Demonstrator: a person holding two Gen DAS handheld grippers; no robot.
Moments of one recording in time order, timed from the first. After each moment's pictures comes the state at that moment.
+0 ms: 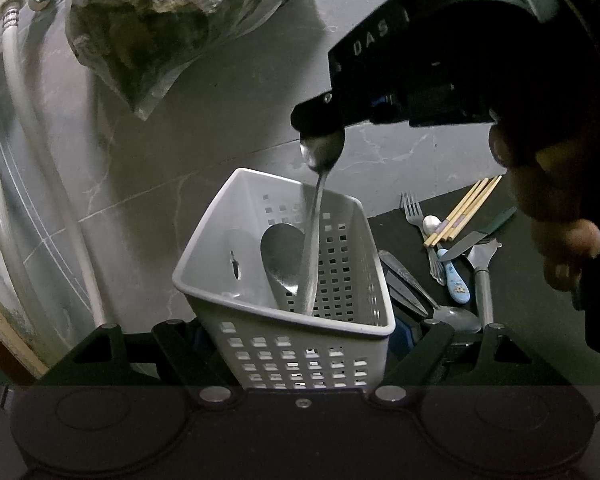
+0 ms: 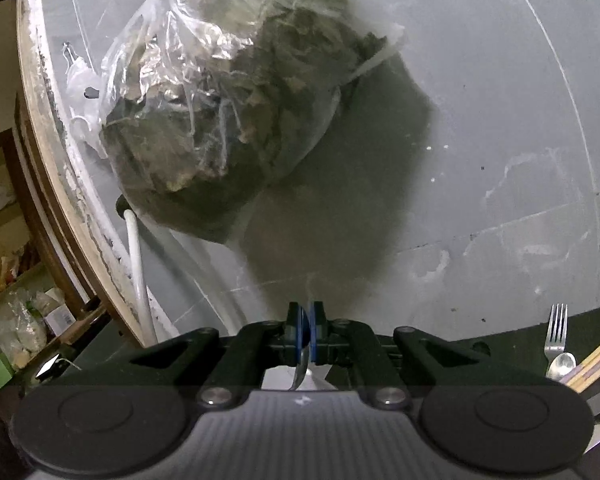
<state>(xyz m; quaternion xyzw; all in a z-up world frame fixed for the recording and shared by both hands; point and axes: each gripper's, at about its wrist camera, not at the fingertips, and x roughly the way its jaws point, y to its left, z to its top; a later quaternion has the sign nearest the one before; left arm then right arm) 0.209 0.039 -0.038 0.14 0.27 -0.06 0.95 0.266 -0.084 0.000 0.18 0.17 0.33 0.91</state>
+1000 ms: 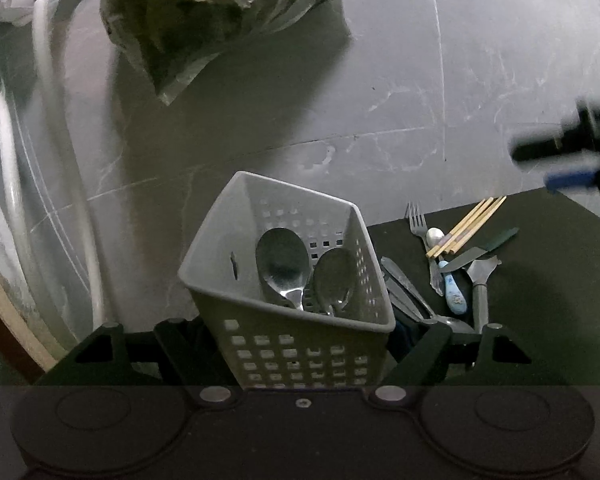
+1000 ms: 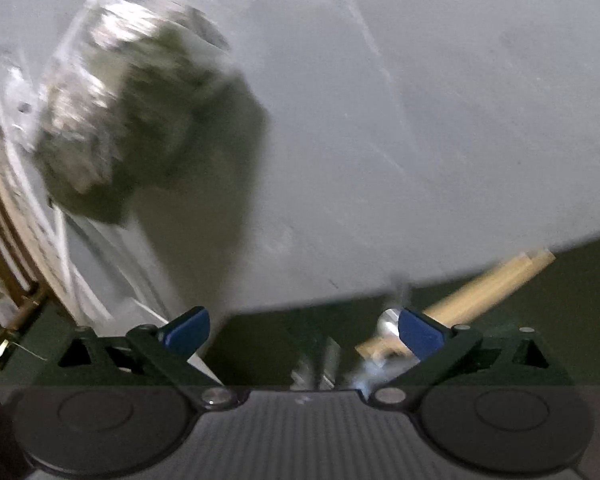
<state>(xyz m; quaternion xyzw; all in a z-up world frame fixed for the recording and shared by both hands) 0.200 0.048 -0.037 0.09 0.27 -0.04 0.96 0.235 -0.213 -0.027 0.17 0.24 0.22 0.93</state>
